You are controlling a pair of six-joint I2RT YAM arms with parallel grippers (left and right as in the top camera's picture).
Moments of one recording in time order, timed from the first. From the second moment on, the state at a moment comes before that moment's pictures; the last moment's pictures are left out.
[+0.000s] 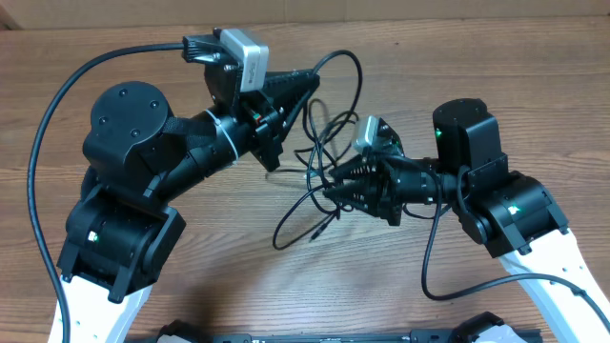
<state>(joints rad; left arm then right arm) -0.41 1.15 1.52 -0.43 0.50 -0.26 0.44 1.17 1.21 -0.67 -0.89 -0.29</state>
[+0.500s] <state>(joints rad) -0.41 1.15 1.52 -0.43 0.32 -0.31 0.44 1.17 1.21 -0.71 -0.88 -0.29</state>
